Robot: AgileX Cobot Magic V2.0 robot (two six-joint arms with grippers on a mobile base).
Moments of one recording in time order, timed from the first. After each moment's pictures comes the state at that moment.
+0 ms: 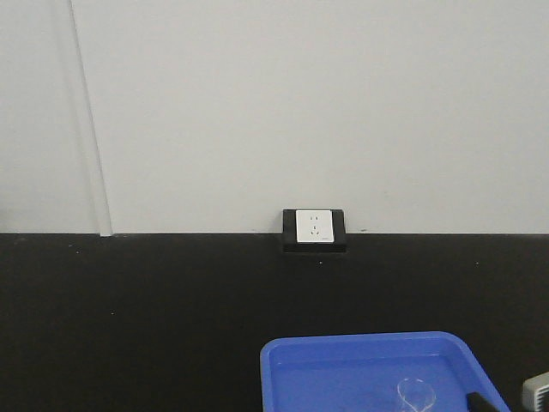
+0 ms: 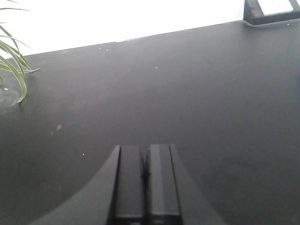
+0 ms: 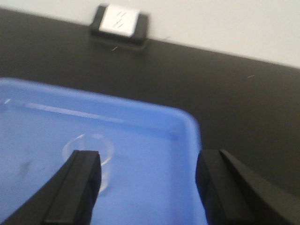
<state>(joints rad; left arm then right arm) -0.01 -0.01 0.03 0.13 0.28 0.03 -0.01 1.27 -0.30 -0.33 -0.59 0.05</state>
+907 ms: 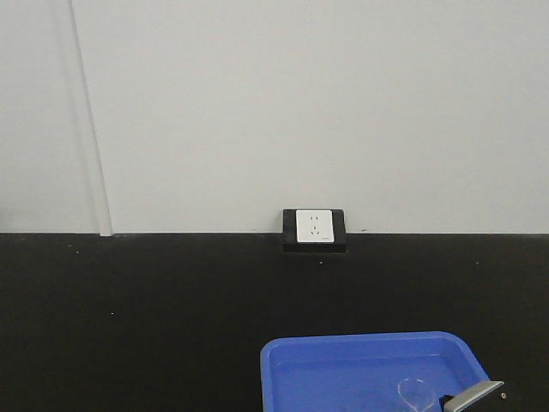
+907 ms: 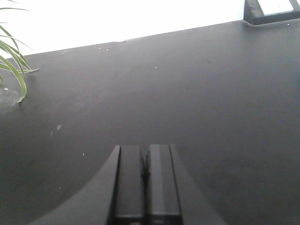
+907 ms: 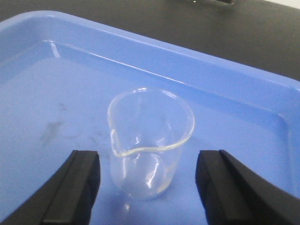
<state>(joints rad) -0.01 -0.01 0.03 0.13 0.28 0.03 -0.01 1.88 -0.44 -0.45 -0.98 -0.02</state>
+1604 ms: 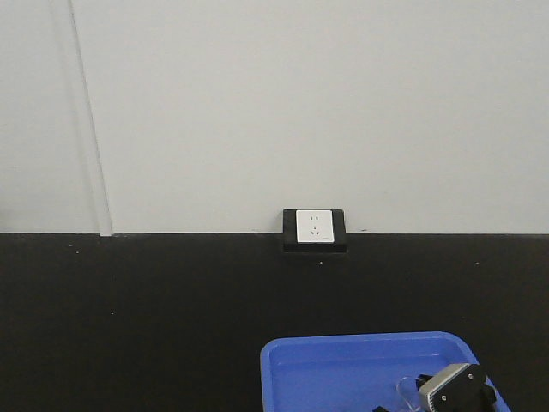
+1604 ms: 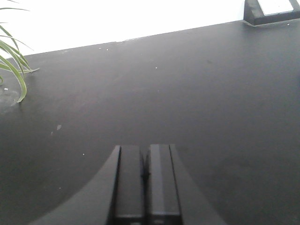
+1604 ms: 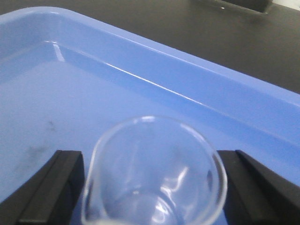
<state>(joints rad) -0.01 -0.01 0.03 0.13 0.28 0.03 -0.01 2.04 -0.64 -0.58 -0.98 0.00</state>
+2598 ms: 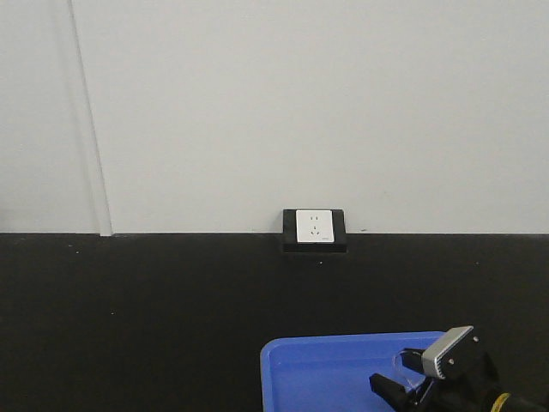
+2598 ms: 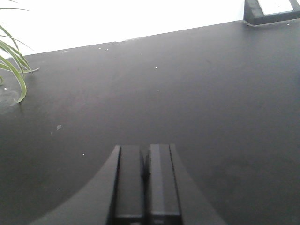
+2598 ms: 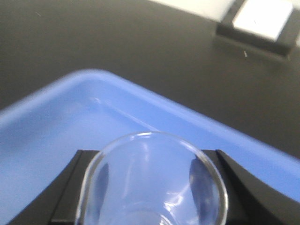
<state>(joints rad) -0.01 -0.01 0.03 0.13 0.28 0.03 -0.01 1.81 -0.67 -0.83 -0.87 0.30</state>
